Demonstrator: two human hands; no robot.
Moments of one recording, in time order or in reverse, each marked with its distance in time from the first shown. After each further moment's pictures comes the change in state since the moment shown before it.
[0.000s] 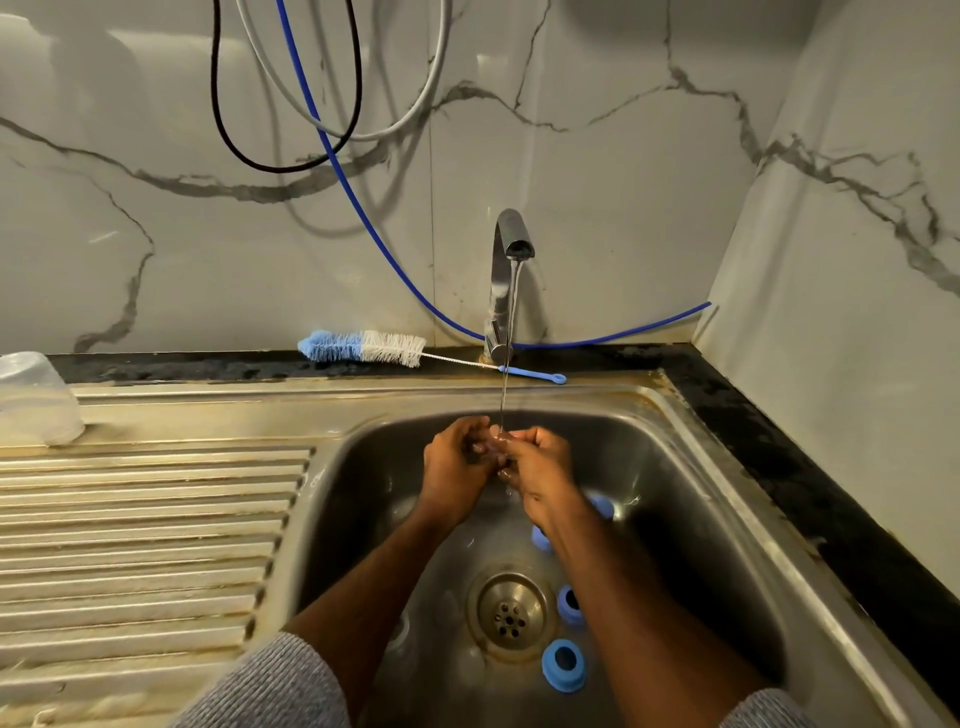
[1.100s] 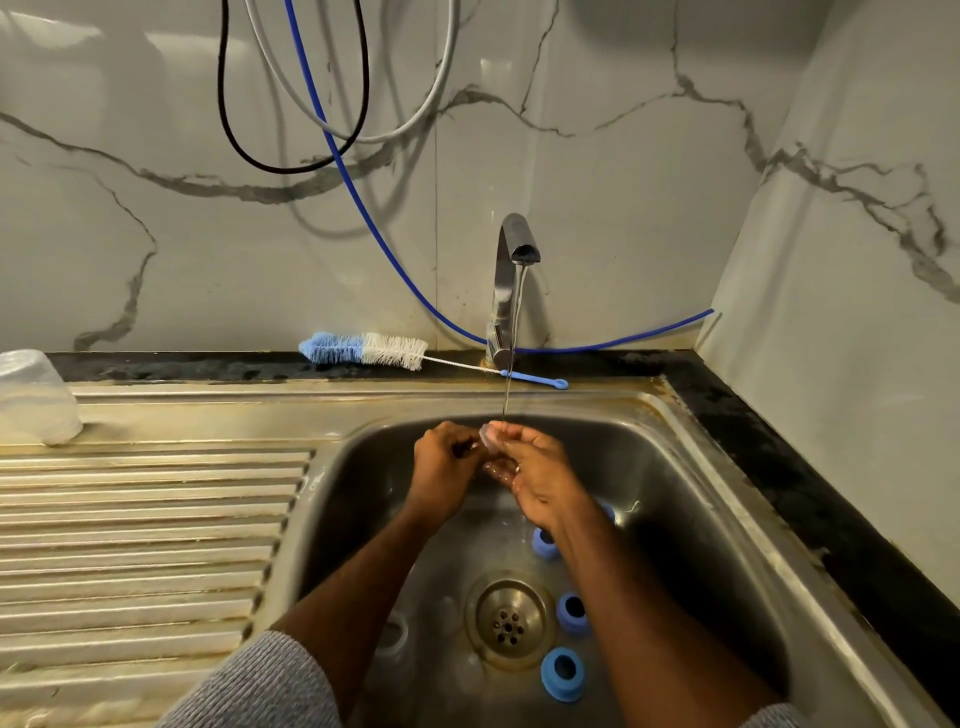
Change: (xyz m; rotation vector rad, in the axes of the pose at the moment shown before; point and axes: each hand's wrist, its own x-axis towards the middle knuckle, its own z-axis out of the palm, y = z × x) left_hand 0.012 -0.012 -0.010 0.063 0.014 0.149; right_hand -0.003 -0.011 0.001 0.183 -0.230 0.060
